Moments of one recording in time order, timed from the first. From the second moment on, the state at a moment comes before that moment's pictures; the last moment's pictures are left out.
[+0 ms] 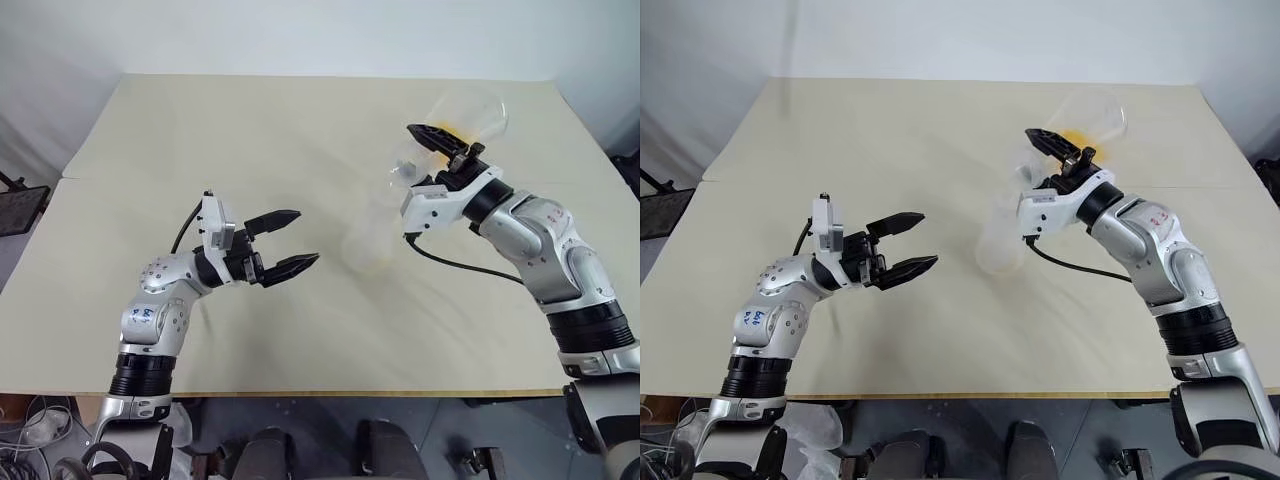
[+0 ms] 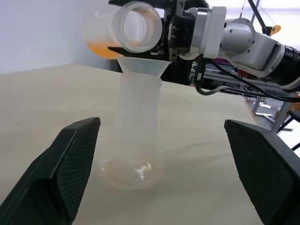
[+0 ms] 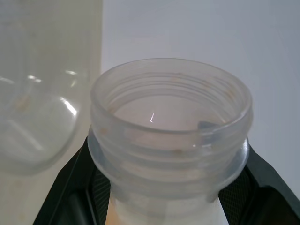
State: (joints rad) left arm -0.47 0.40 0.07 0.01 -0.55 0.25 -1.01; right arm -0.73 -0.71 0.15 0.09 -0.65 -0.40 0.28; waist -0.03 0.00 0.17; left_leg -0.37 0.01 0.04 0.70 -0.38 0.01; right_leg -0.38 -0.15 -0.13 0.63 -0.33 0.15
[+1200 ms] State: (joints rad) left arm -0.47 0.39 0.07 0.01 -0.55 0.25 -1.00; right arm -0.73 -0.73 0.15 0.12 -0.81 -0.48 0.16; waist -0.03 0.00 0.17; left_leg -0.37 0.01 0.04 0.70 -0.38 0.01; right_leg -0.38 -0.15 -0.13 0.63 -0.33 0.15
